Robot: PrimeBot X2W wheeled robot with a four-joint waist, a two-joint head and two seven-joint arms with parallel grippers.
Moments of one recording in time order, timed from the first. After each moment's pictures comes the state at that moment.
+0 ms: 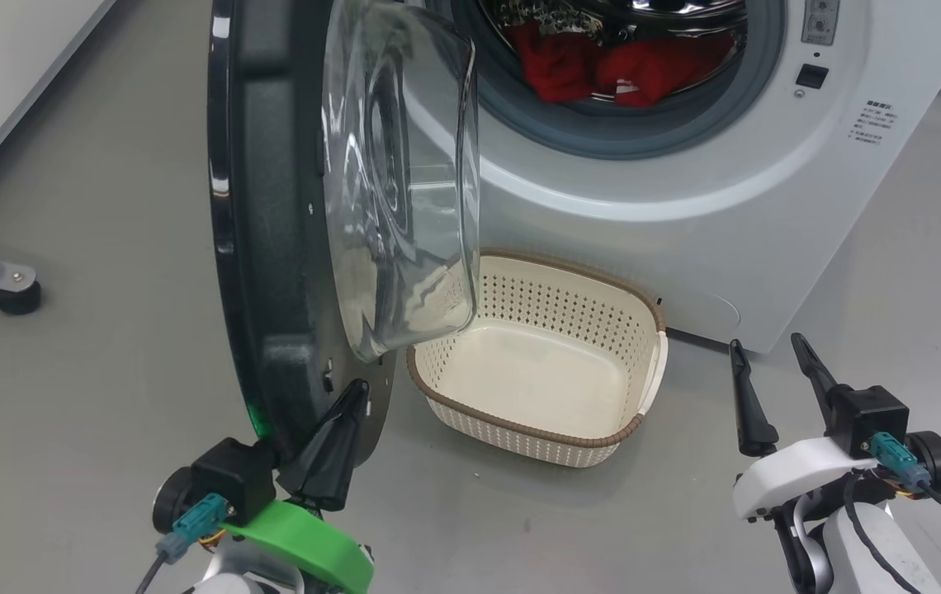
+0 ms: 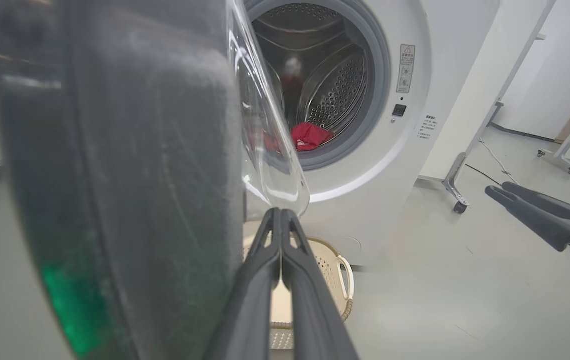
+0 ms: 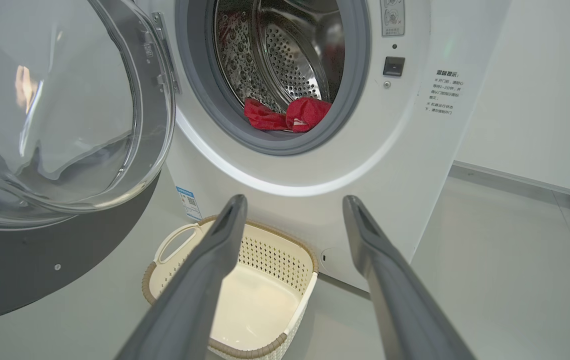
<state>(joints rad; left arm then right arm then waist) -0.08 0.10 -0.44 0.05 -0.47 0.00 -0.12 -0.14 -0.06 0.09 0.38 0.17 0.02 -0.26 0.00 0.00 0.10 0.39</state>
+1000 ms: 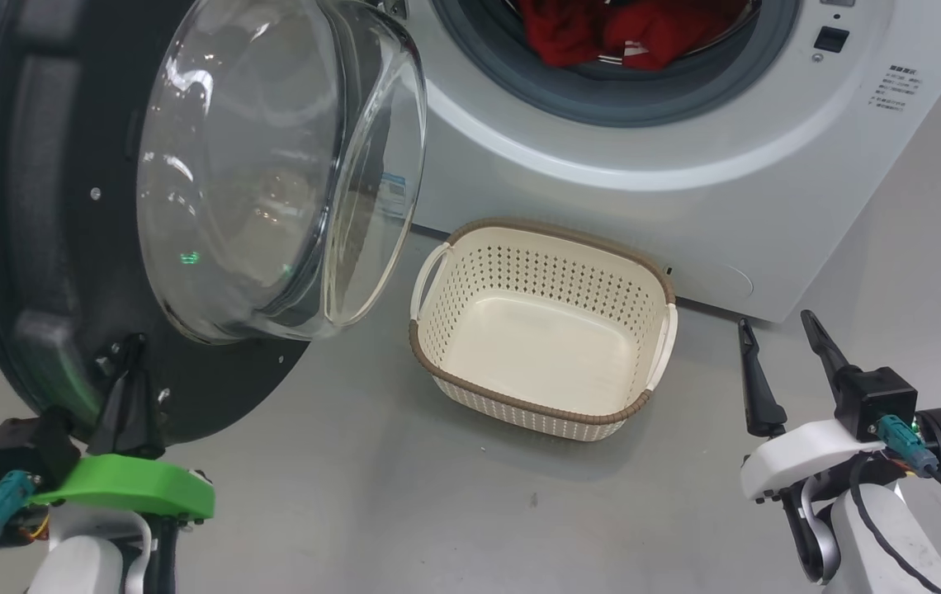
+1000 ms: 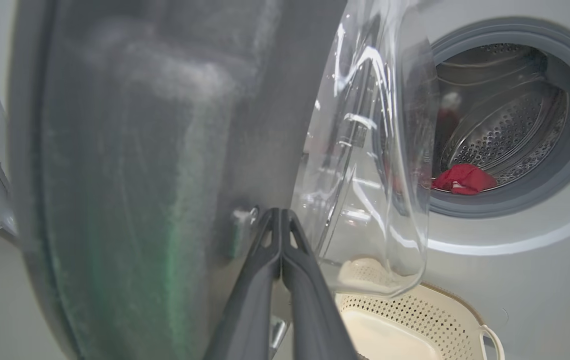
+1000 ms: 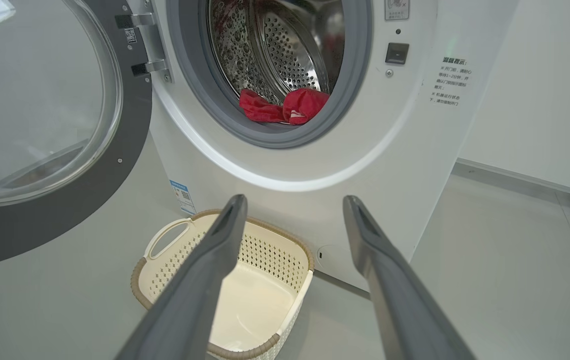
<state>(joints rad) -0.13 0.15 -0.15 0.20 -0.54 0.09 -0.21 -0.17 -0.06 0.07 0.37 0.13 0.03 -0.26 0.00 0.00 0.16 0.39</state>
